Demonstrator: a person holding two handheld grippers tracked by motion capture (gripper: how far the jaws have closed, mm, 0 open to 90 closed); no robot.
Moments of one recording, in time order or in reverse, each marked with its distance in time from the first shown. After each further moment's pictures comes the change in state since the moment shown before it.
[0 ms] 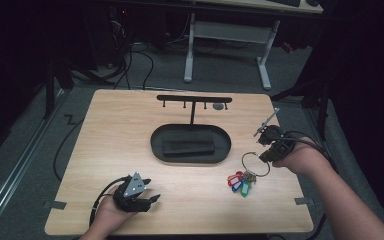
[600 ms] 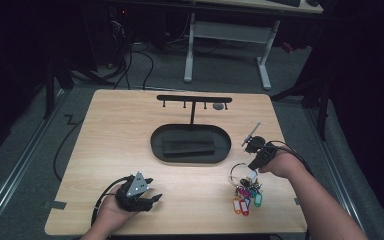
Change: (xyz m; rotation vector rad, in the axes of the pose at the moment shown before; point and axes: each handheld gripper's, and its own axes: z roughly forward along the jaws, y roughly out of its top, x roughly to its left) left arm -0.002 0.005 0.005 -0.006 0.005 0.016; right arm -0.015 0.009 0.100 0.070 0.093 -0.010
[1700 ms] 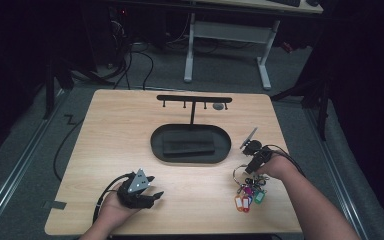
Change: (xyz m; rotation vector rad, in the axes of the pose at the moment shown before) left arm 0.005 0.003 0.005 0.007 -0.013 -0.013; right arm -0.020 0.003 0.053 0.039 -0.030 0.072
